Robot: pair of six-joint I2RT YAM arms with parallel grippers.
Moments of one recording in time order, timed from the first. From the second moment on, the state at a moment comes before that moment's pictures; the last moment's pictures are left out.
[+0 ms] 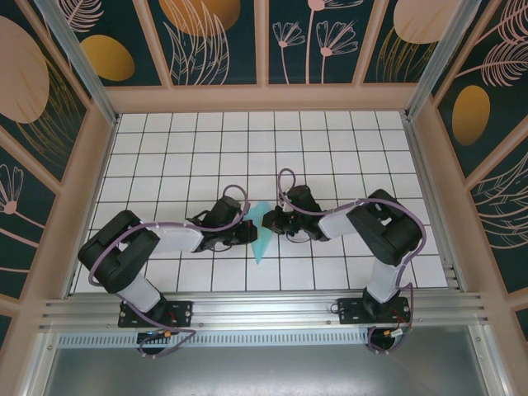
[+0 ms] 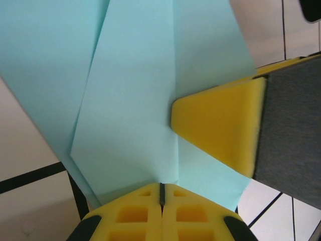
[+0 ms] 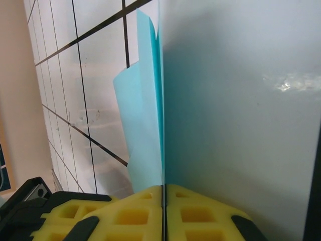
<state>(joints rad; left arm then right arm) -0.73 1.60 0.58 0.17 0.31 -0.79 0.69 1.80 0.66 0.43 -0.50 1.00</state>
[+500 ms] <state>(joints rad) -0.73 1.21 0.50 0.14 0.05 -0.84 0.68 1.59 0.91 -0.15 -0.22 0.72</state>
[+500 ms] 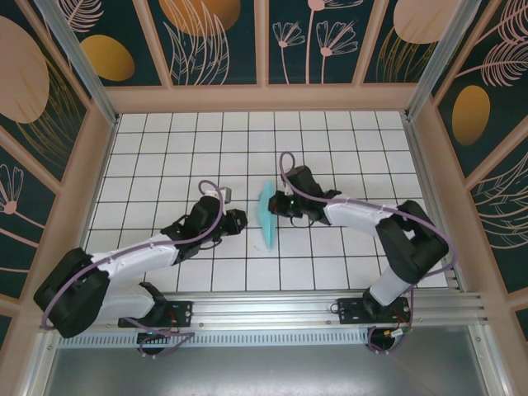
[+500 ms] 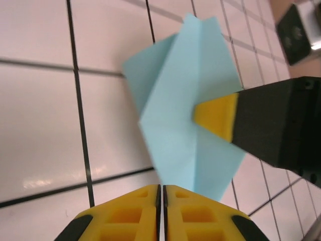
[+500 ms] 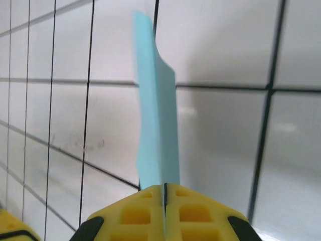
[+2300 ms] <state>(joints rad) -0.73 1.11 0.43 0.00 -0.24 -0.88 0.83 1.52 1.04 -0.44 -0.06 0.65</state>
